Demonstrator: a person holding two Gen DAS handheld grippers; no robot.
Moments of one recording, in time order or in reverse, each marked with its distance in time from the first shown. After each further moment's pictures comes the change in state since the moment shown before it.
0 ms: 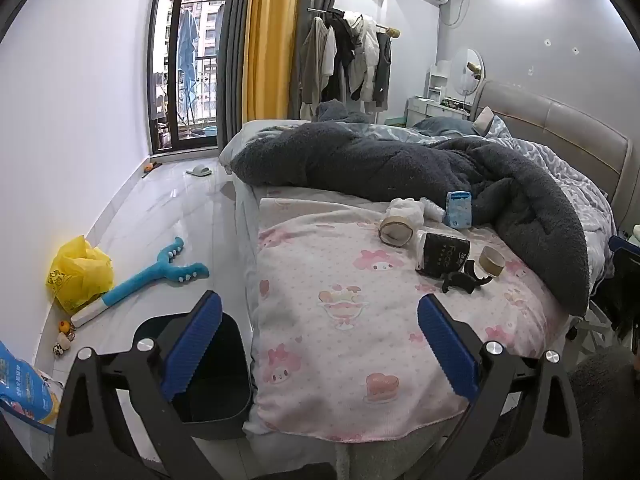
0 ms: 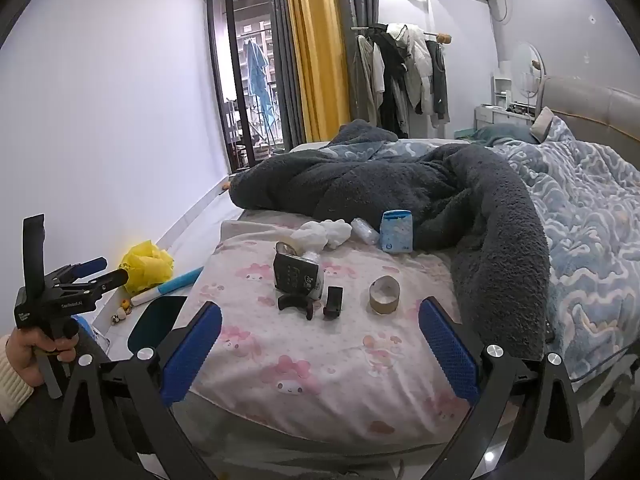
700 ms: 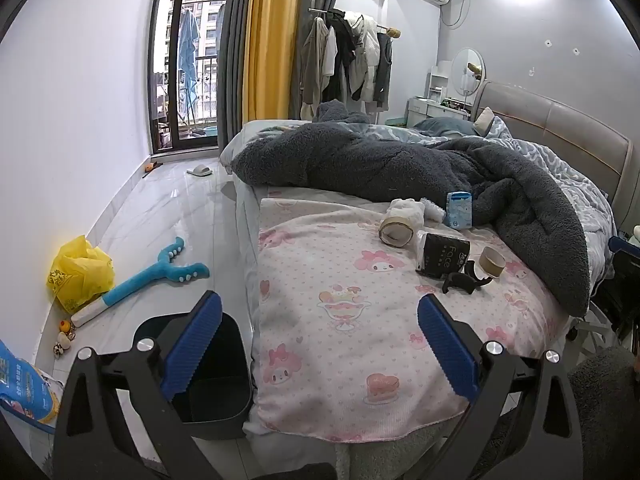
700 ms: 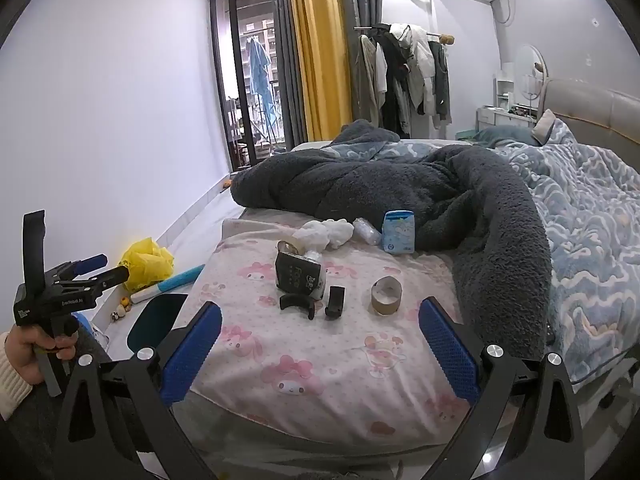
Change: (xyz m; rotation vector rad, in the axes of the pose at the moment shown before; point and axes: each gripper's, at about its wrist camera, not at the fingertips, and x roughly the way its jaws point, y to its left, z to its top) left arm 0.000 0.000 0.000 -0.004 0.004 -0.003; right arm 0.001 0.002 0.000 -0.010 0.000 -0.004
